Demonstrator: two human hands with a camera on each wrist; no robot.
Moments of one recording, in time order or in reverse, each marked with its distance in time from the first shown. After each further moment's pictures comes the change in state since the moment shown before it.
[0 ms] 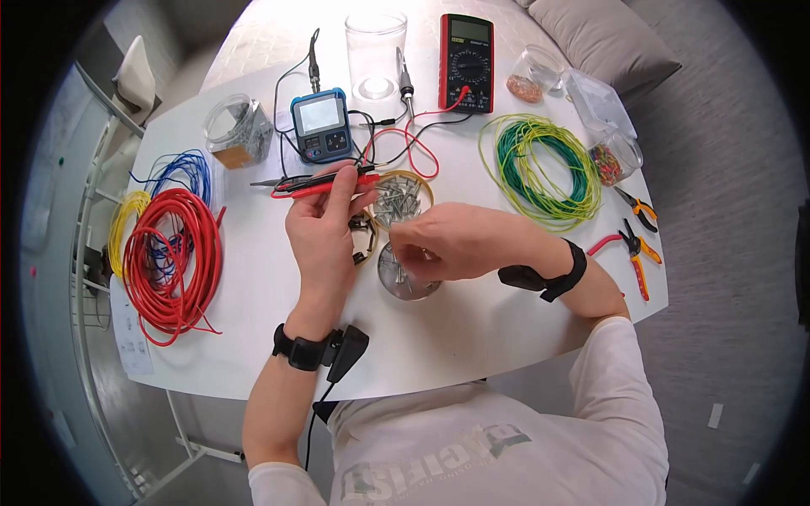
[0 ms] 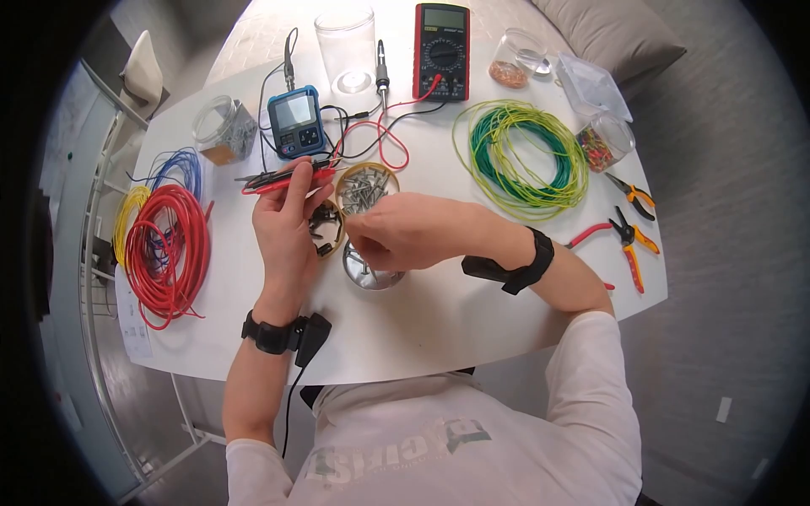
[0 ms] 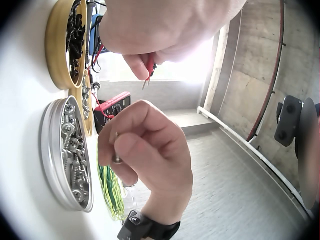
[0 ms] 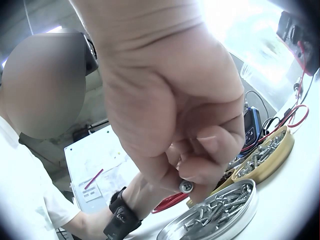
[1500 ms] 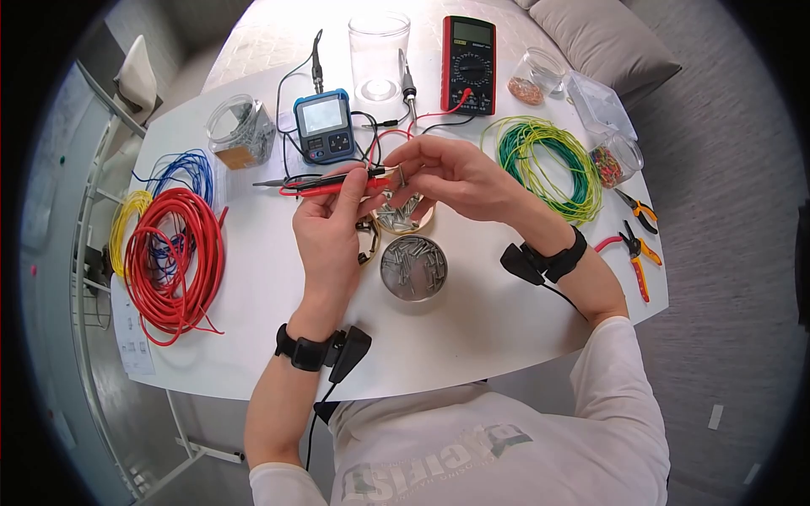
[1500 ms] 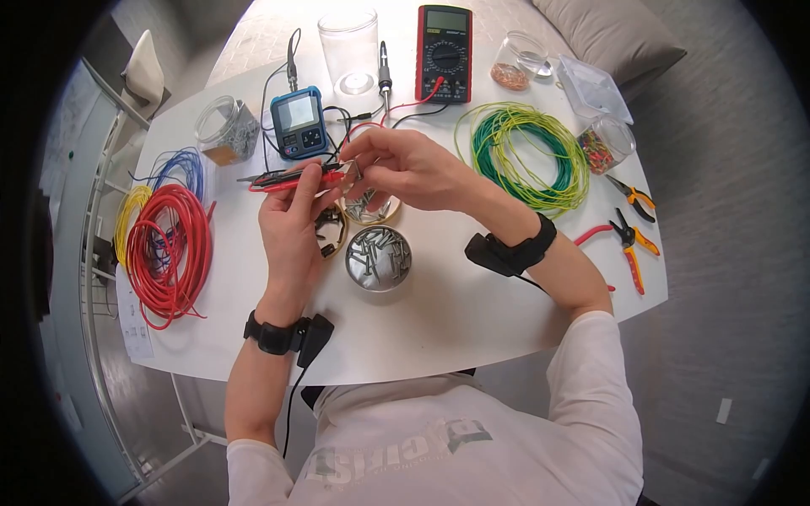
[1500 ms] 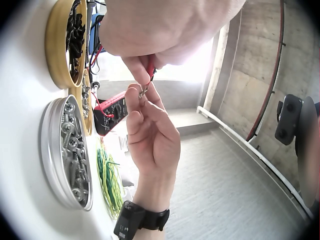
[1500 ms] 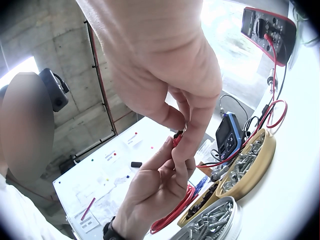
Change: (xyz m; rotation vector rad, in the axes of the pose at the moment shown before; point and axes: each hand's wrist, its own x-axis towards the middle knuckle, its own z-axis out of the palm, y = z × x) left_hand -0.001 0.000 -0.001 0.022 -0.082 -0.019; right_hand 0.014 0.032 -0.017 0.905 0.375 -0.024
